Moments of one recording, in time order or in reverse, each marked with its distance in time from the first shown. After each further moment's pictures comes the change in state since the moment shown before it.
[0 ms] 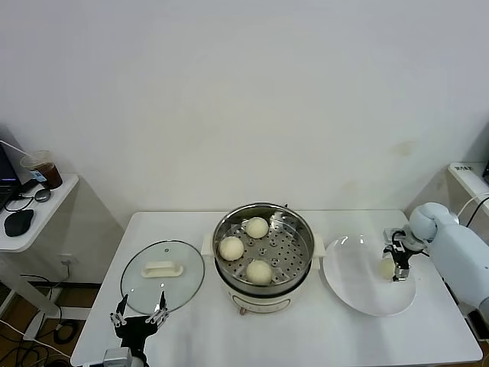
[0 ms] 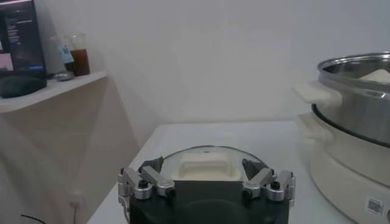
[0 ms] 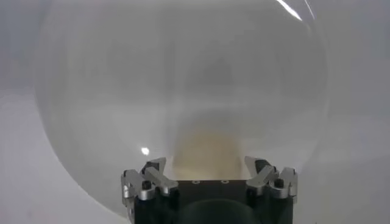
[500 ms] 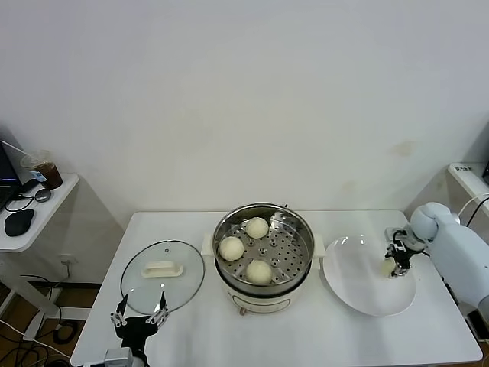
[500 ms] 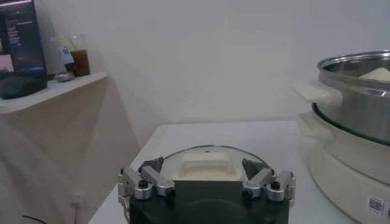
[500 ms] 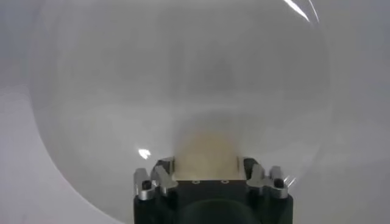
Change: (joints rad) left arm 0.000 -0.001 0.004 0.001 0.010 0.000 -0.003; right arm 0.003 0.005 0.014 -0.018 -0.004 0.003 -0.002
